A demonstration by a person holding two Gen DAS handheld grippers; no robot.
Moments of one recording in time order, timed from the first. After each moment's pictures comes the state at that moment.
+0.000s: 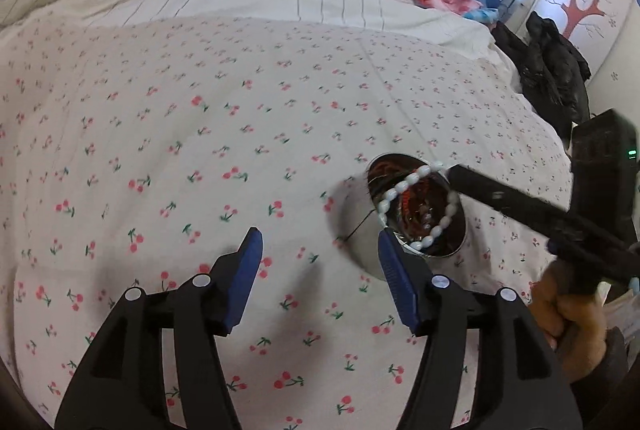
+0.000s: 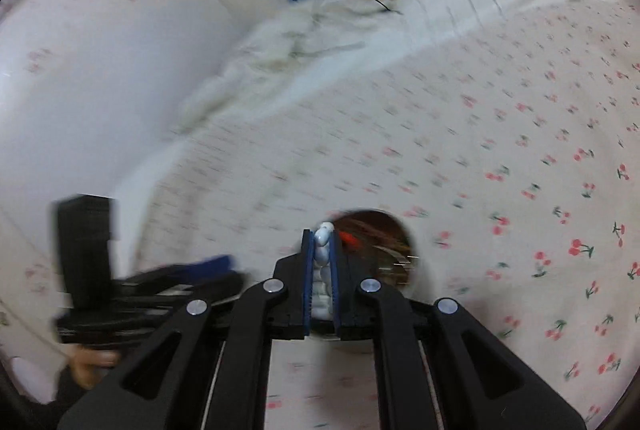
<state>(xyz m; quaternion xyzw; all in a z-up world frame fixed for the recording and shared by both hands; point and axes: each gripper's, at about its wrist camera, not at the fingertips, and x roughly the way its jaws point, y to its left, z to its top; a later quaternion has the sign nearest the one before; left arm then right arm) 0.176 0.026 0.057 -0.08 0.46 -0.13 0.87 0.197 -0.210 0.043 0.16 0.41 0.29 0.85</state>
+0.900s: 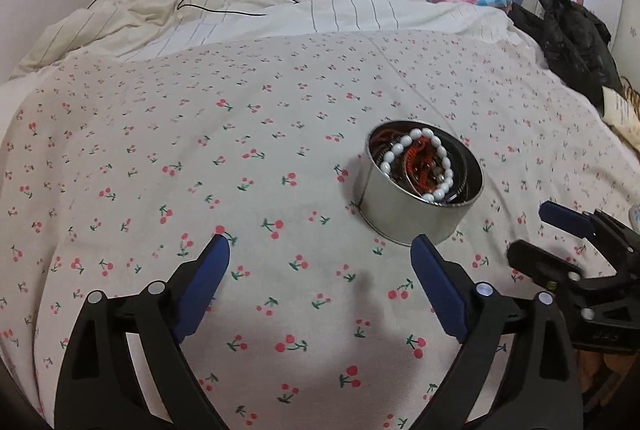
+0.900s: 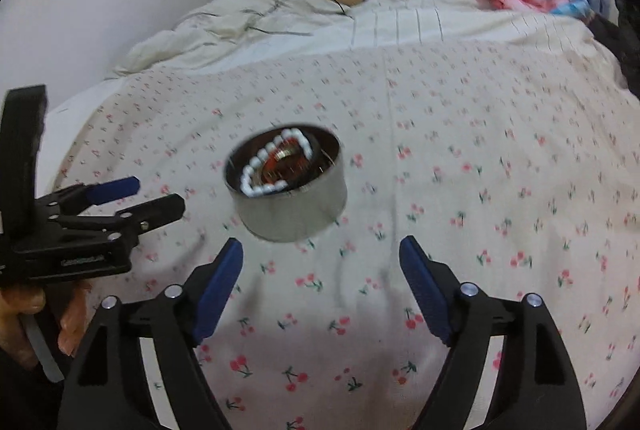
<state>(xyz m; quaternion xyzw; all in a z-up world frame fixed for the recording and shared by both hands) 0.127 -0.007 0.049 0.01 0.42 -0.05 0.91 0.106 -0.217 0.034 0.03 0.40 0.17 0.90</state>
